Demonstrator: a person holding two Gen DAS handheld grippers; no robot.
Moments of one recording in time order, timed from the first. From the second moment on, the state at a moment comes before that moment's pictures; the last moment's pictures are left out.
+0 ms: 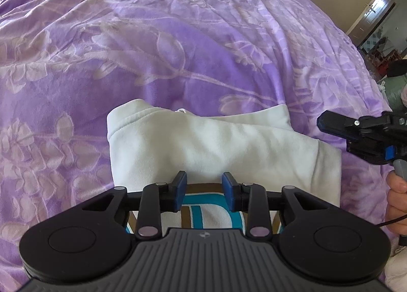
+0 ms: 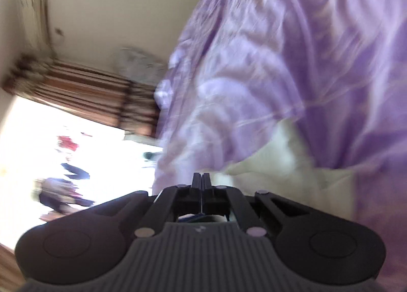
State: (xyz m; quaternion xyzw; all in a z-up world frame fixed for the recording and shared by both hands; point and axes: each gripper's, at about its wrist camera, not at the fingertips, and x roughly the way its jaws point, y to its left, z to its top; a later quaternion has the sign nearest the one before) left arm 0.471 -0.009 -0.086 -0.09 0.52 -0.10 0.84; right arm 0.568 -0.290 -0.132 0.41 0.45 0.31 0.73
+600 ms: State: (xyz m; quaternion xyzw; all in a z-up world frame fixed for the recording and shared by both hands) left arm 0.461 -0.011 -0.084 -0.08 0.53 -0.10 0.84; right arm 0.563 -0.298 -0.211 0.57 0.54 0.25 0.57
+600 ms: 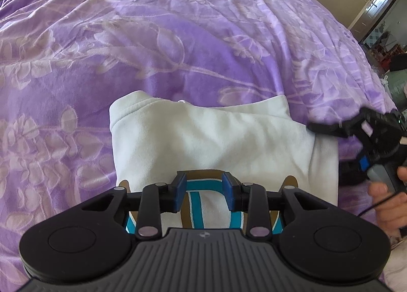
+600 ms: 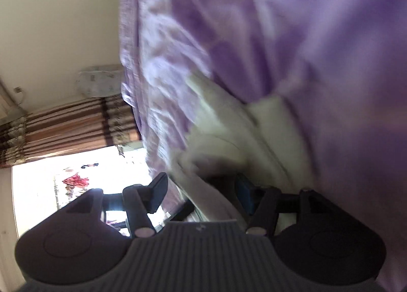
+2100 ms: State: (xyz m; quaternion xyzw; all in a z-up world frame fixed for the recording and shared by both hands) left arm 0.441 0.027 -0.075 -0.09 0.49 -0.06 0.87; right arm 0.548 -0.269 -0.166 0.20 0.44 0.32 0.82
